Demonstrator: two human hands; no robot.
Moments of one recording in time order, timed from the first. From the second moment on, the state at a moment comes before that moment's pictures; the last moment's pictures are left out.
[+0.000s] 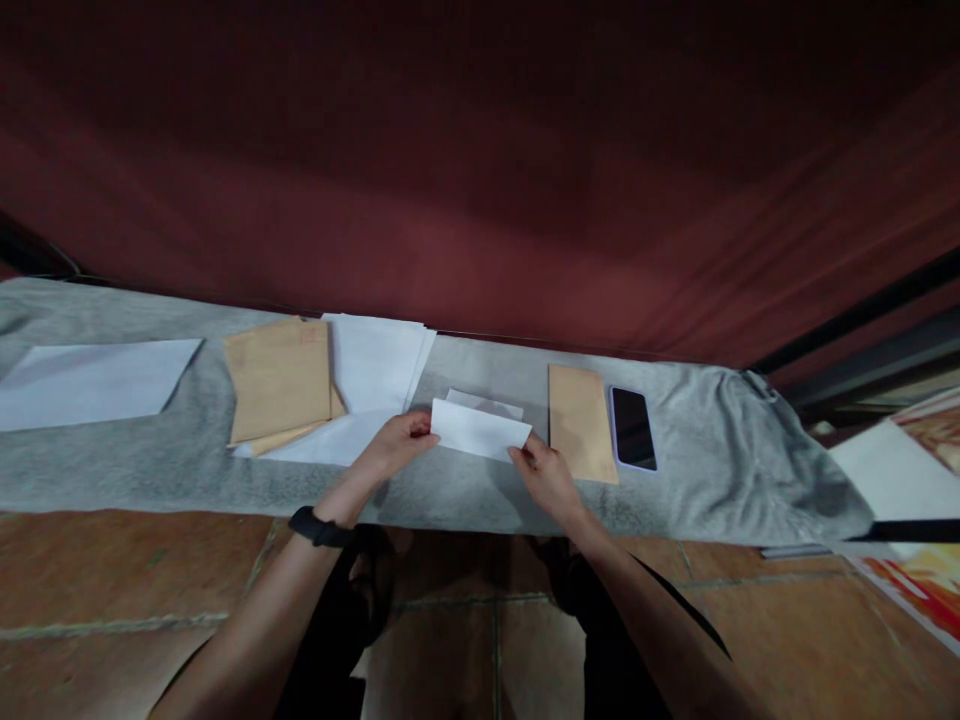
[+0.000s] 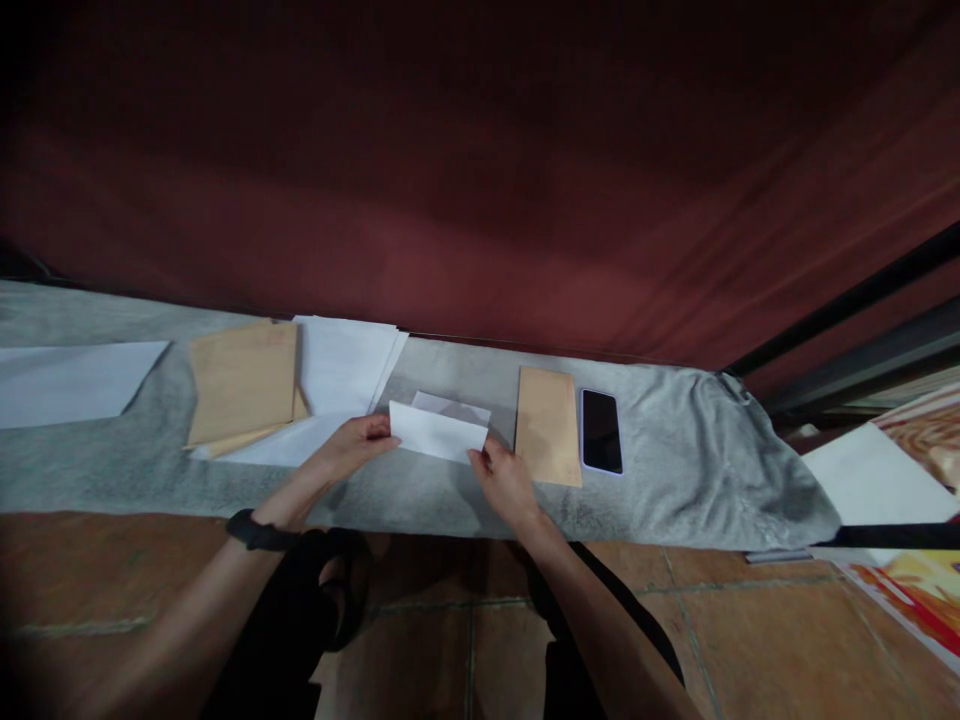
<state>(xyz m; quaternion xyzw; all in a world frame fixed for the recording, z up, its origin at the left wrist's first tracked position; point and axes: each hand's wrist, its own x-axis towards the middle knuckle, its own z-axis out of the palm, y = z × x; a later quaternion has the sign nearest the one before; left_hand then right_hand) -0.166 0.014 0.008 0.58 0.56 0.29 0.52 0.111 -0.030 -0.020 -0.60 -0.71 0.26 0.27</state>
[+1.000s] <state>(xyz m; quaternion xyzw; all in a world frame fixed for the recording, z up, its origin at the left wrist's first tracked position) -0.129 0.000 0.020 0.73 0.67 0.05 0.15 0.100 -0.029 -0.014 -0.67 -0.72 0.14 0.15</state>
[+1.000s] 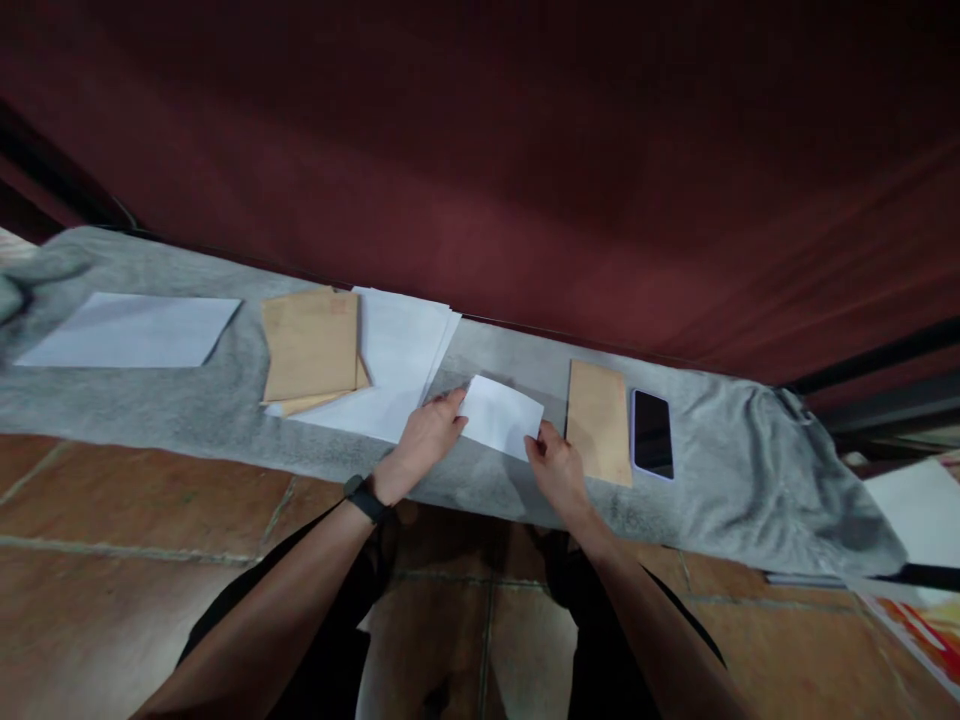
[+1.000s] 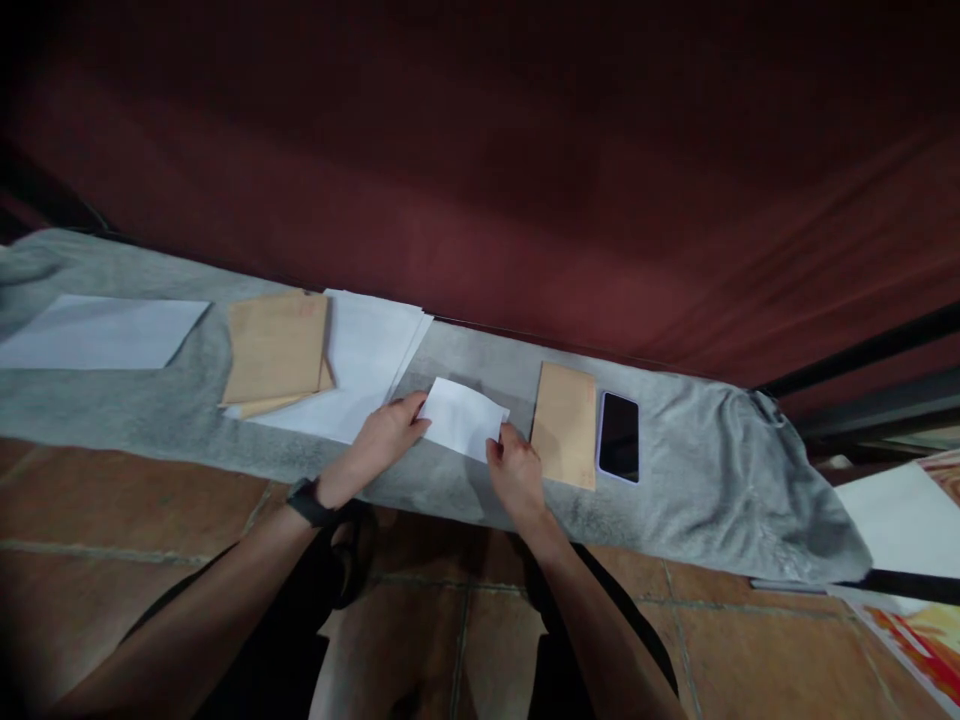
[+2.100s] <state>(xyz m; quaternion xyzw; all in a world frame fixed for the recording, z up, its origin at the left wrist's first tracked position) -0.128 -0.006 0.003 0.74 0.63 0.12 0.18 0.100 -0.029 -0.019 -0.66 -0.70 0.15 0.23</state>
